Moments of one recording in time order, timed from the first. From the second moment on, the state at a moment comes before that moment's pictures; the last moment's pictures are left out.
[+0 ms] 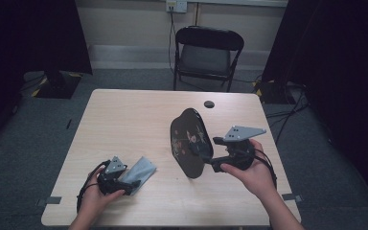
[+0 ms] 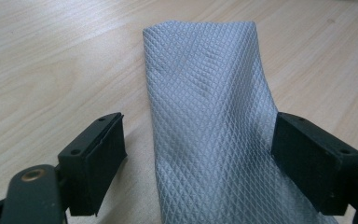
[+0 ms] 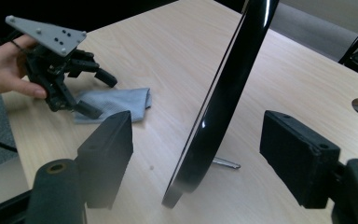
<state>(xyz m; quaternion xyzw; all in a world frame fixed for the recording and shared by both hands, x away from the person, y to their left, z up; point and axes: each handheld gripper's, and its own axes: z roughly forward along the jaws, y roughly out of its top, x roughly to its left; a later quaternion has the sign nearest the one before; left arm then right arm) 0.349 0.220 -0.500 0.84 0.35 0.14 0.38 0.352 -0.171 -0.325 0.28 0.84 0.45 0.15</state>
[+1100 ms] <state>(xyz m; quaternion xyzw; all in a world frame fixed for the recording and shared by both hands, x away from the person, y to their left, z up) 0.349 0.220 -0.500 0.84 0.35 0.14 0.39 0.394 -0.136 -0.312 0.35 0.81 0.43 0.18</state>
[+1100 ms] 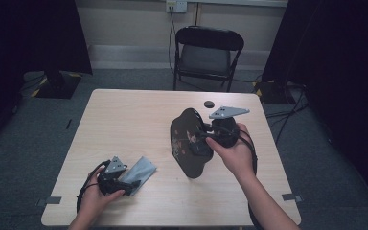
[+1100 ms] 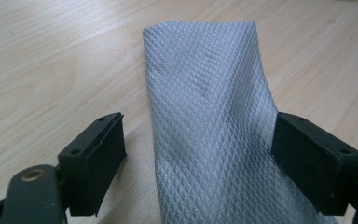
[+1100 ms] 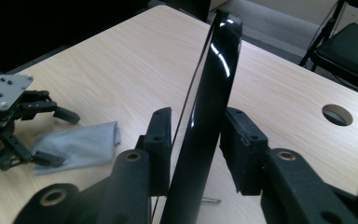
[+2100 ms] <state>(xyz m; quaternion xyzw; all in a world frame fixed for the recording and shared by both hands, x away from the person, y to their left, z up) 0.350 0.221 -0.500 0.84 0.35 0.14 0.38 0.394 -0.160 -0.302 0.42 0.76 0.47 0.17</state>
